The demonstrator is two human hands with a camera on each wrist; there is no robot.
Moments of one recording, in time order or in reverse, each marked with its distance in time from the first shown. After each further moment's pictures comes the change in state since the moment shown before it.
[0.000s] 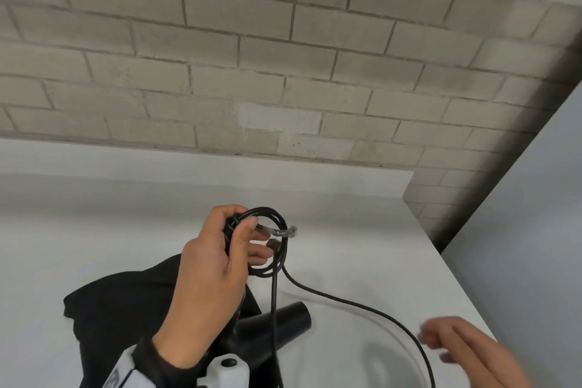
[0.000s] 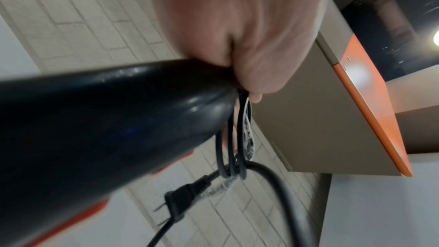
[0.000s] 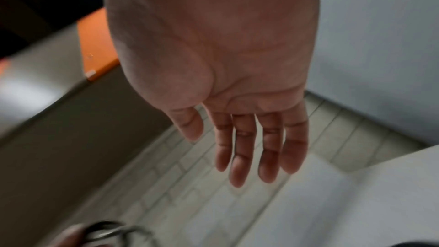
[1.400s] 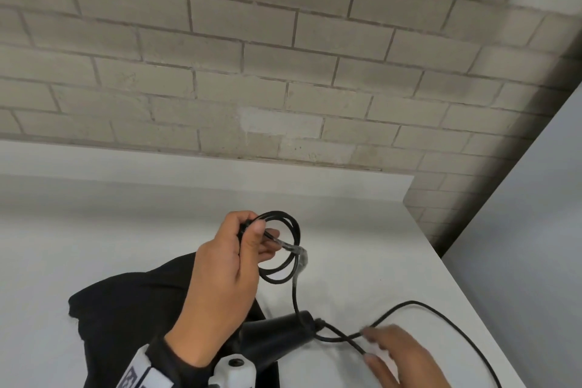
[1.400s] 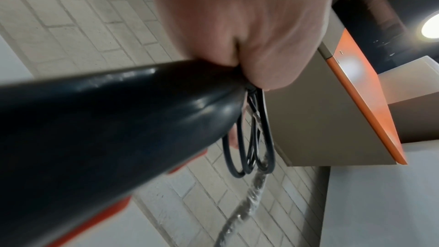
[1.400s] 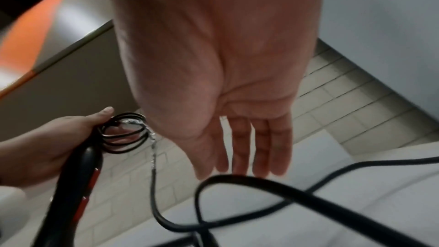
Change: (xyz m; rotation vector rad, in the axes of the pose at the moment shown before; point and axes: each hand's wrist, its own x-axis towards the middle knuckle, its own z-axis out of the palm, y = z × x) left_hand -0.004 -0.005 0.005 -0.005 -0.013 0.062; right_hand 0.000 0.048 0.039 -0.505 -0.231 -0.260
